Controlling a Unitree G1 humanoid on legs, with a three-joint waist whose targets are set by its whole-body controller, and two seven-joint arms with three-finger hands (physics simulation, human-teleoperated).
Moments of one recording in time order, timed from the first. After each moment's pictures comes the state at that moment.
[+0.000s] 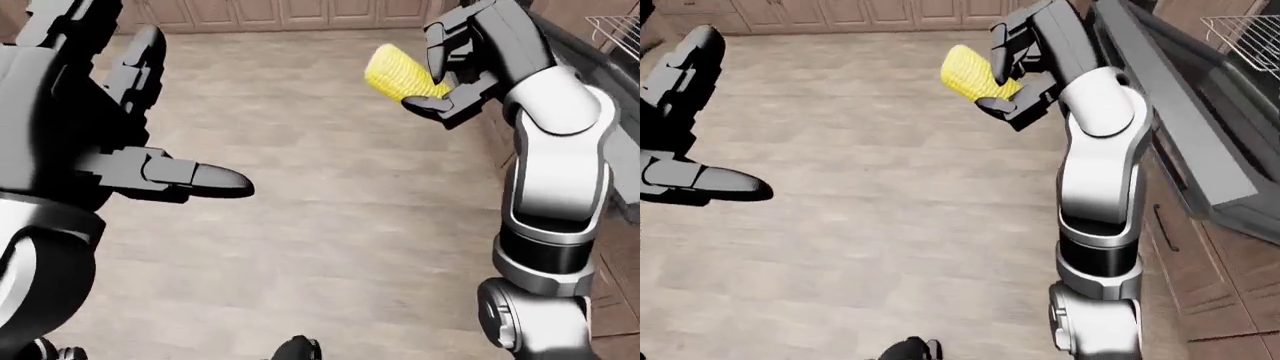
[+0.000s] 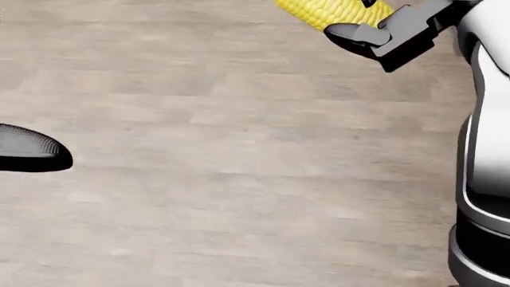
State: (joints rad) left arm -0.62 0.75 0.41 -0.87 -1.24 1.04 0.62; right arm -0.94 -0.31 -0.09 -0.26 -0.50 0.77 0.55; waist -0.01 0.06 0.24
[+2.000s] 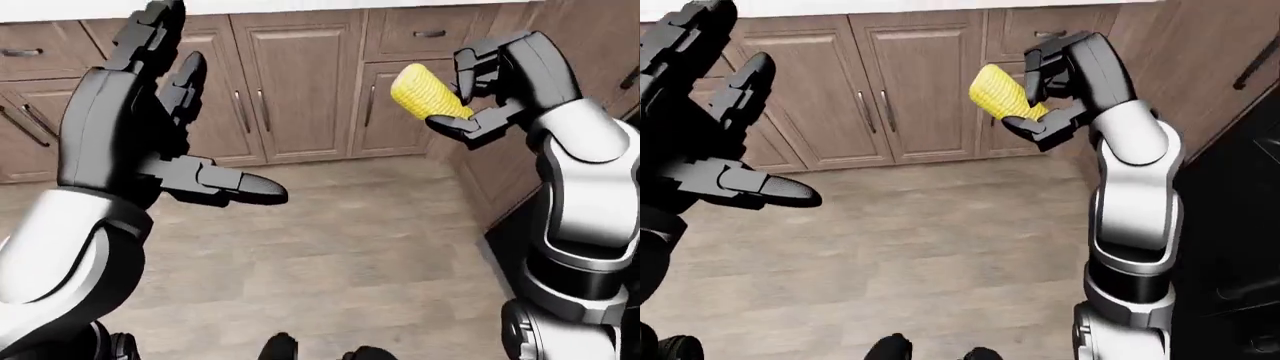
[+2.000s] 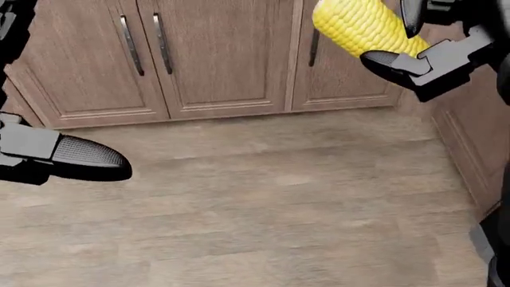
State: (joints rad) left arm -0.67 0.58 0.31 -0.89 -1.06 1.19 0.55; right arm -0.80 -0.40 -0.16 -0.34 -0.31 0.81 0.48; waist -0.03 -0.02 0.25
